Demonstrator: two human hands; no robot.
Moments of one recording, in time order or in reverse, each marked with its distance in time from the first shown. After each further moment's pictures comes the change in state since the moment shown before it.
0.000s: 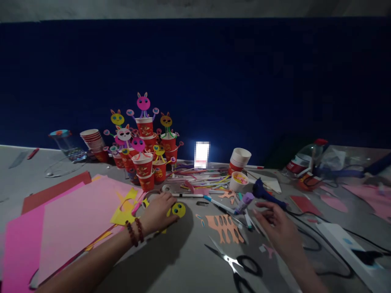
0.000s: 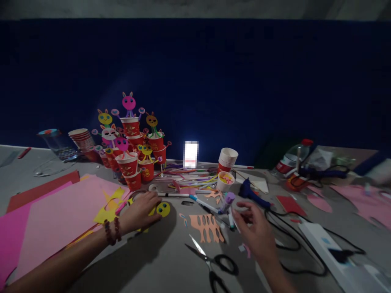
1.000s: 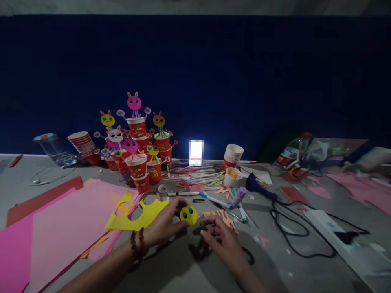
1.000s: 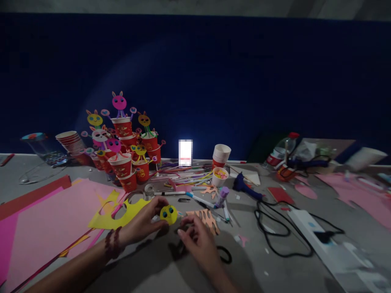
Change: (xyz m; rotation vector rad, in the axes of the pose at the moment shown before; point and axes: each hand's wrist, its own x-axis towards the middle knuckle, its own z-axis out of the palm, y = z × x) left_hand -0.004 0.045 0.007 -0.866 0.007 0.004; right_hand -0.084 -0.060 0.089 0.381 -0.512 0.121
